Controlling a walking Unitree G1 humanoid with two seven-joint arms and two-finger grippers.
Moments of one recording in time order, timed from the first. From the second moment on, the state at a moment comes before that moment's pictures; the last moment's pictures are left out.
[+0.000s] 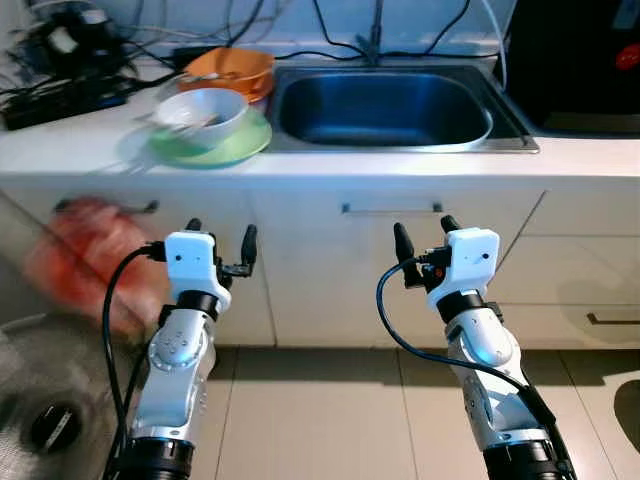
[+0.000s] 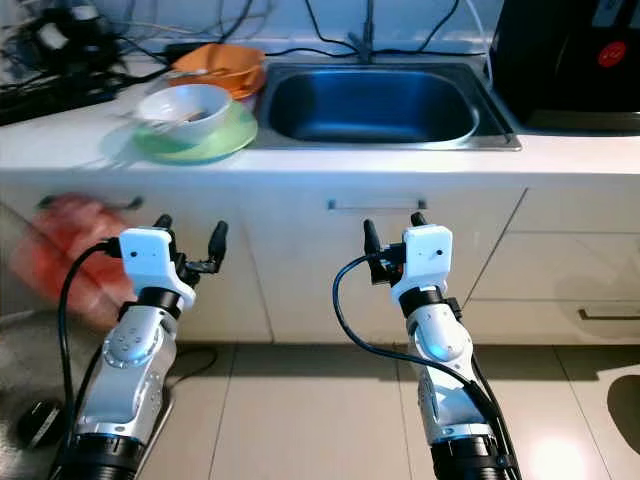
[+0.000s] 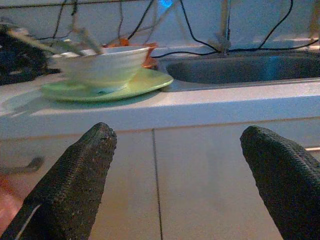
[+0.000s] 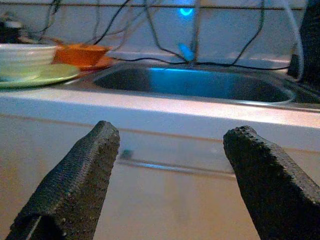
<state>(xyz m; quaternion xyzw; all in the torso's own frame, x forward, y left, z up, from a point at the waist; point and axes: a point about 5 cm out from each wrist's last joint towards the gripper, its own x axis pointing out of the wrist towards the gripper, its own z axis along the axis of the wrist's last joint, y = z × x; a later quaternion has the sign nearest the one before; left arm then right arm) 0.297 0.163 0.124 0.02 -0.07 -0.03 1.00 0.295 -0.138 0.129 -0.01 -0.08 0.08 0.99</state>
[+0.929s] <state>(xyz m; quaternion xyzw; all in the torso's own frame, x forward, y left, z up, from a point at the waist) 0.300 0.157 0.133 0.04 -0.09 -0.05 0.99 0.292 -0.132 0.153 -0.01 -0.12 0.08 0.99</state>
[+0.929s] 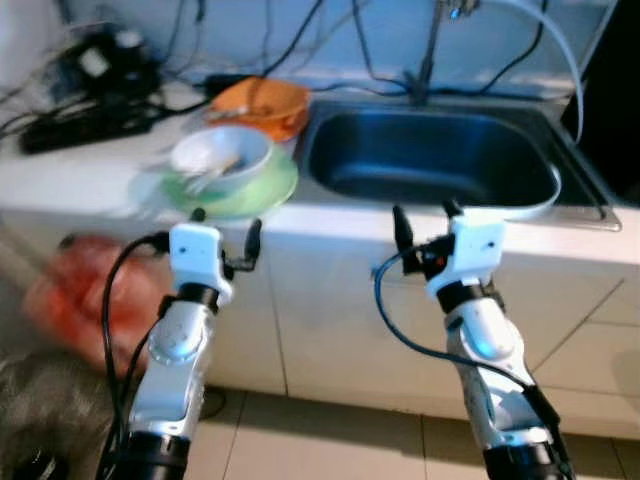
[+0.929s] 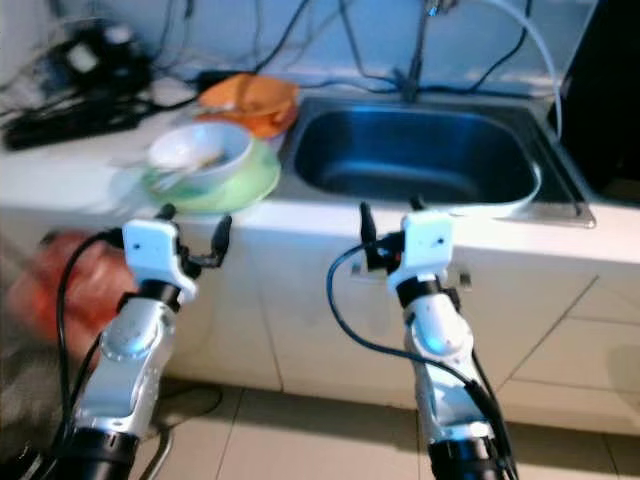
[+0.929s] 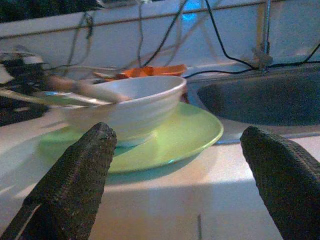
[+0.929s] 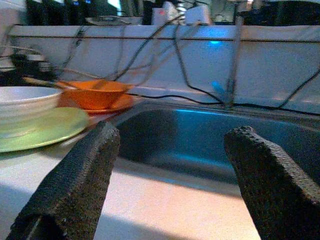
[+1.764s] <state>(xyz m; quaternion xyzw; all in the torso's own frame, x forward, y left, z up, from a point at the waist) 0.300 0.146 0.129 0.03 -0.07 -0.06 0.99 0.292 -0.140 0.150 -0.01 -0.10 0.07 0.99</state>
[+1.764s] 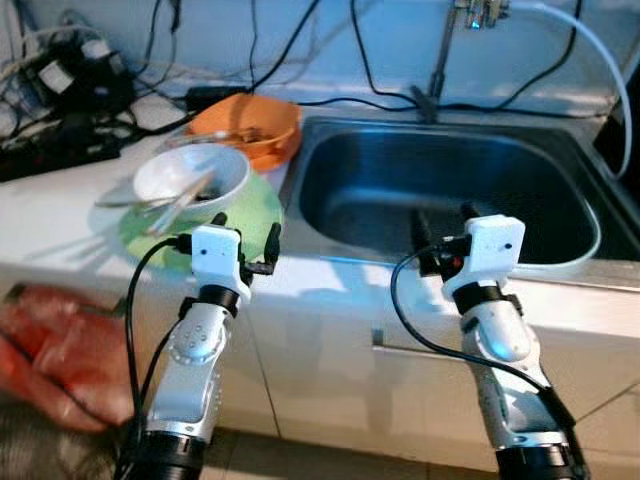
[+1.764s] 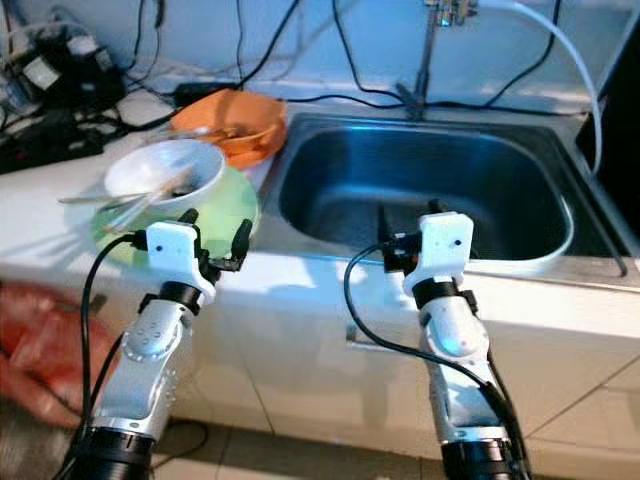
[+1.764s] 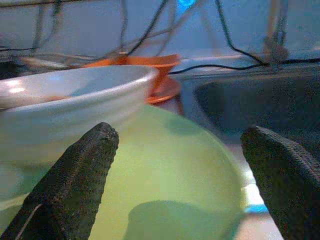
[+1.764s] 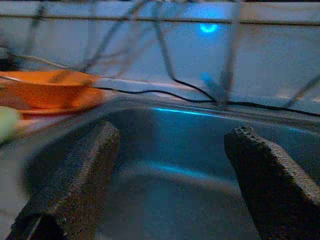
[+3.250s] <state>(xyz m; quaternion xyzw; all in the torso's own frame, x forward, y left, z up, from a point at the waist) 0.298 0.129 0.133 0.03 -0.09 -0.13 0.99 0.299 -0.140 0.152 -0.02 -0.05 0.07 1.00</state>
